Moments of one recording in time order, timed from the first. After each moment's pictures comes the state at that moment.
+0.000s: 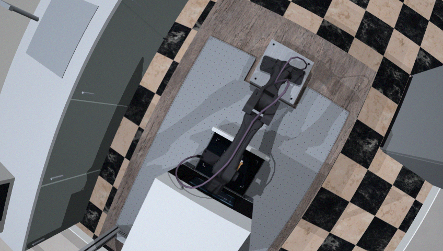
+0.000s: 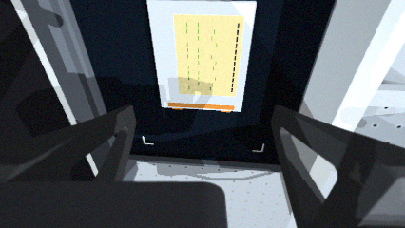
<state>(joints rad) -0.16 2.23 2.00 -1.20 -0.02 1.55</state>
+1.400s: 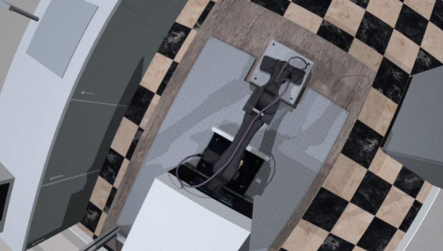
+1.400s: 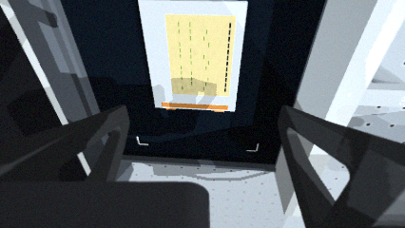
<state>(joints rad) -0.16 2.21 1.97 -1.20 -0.02 1.55</state>
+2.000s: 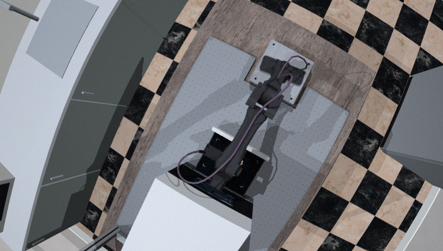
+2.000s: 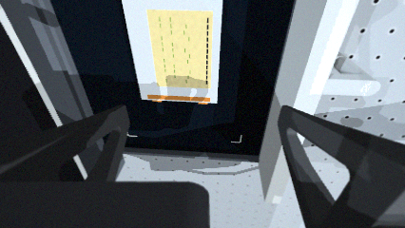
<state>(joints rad) -0.16 2.12 1.87 -1.19 -0.02 1.55</state>
